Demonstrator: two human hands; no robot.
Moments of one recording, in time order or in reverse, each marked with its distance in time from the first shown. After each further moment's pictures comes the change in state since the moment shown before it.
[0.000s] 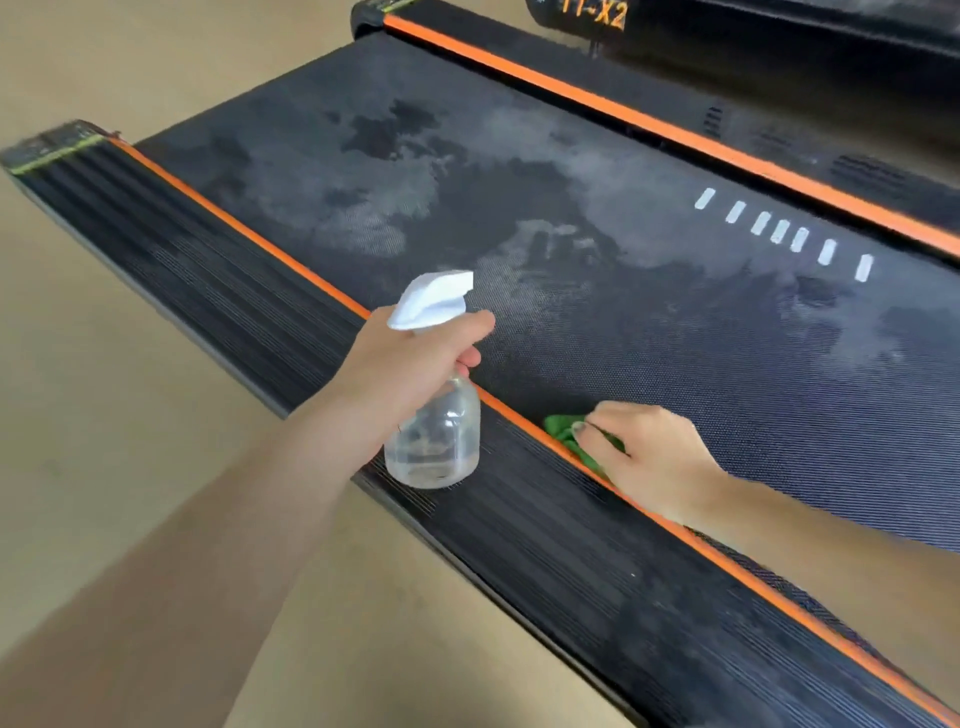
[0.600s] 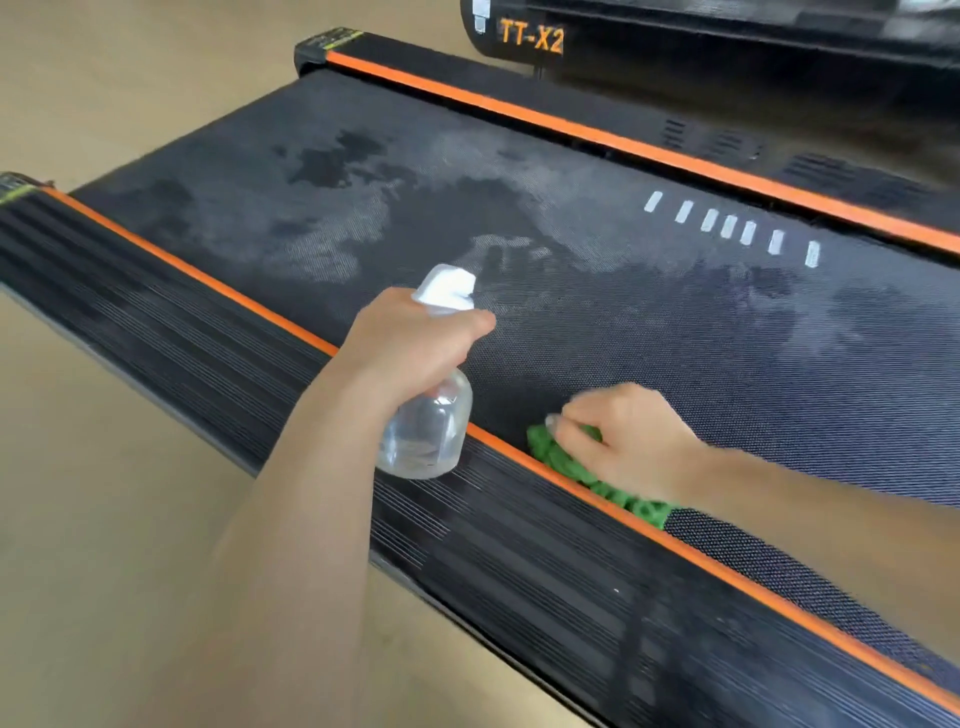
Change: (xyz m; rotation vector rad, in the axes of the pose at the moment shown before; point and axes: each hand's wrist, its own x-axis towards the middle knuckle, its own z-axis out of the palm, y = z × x) left_hand 0.026 0.019 0.034 0.297 0.004 0.046; right_hand 0.018 0.017 -0.007 -0.055 0.198 -0.174
